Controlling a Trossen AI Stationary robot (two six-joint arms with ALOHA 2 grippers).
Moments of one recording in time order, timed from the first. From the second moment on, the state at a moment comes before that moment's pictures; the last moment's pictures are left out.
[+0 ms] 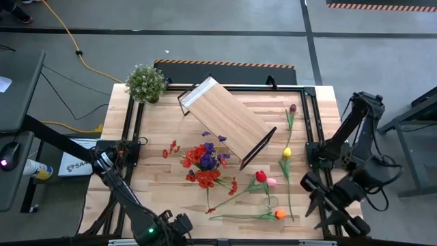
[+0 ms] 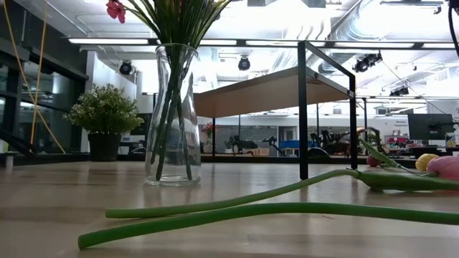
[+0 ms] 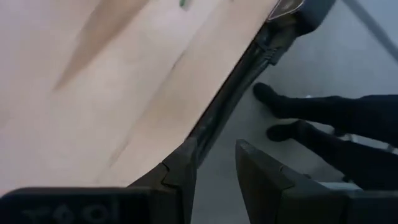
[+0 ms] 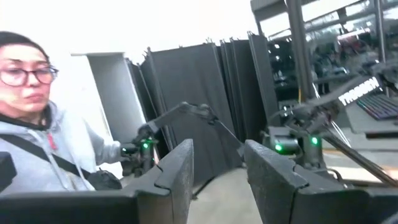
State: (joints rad) left arm -0.91 2.04 1.79 -1.00 -0.24 -1.52; right arm 1.13 1.09 0.97 0.41 0.51 0.12
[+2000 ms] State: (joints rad) left arm -0.95 2.04 1.79 -0.87 -0.28 -1.50; right arm 1.04 1.83 1.95 -1.00 0.36 0.75
